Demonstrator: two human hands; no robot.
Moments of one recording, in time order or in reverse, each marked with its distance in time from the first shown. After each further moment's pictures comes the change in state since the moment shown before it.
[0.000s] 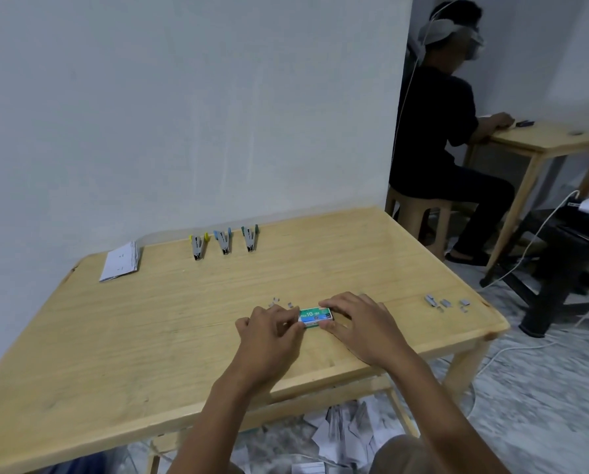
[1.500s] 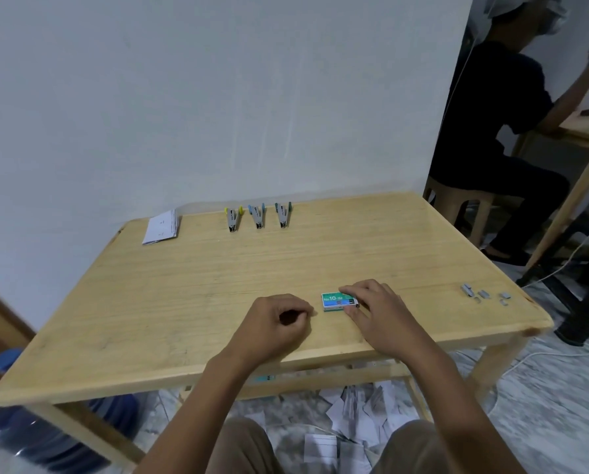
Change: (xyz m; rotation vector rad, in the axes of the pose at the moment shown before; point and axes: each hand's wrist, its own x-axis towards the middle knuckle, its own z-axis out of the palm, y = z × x) left_hand -0.025 -0.030 -0.029 -0.189 0.005 0.108; right_hand -0.008 -0.023 0.007 0.061 -0.071 -0.027
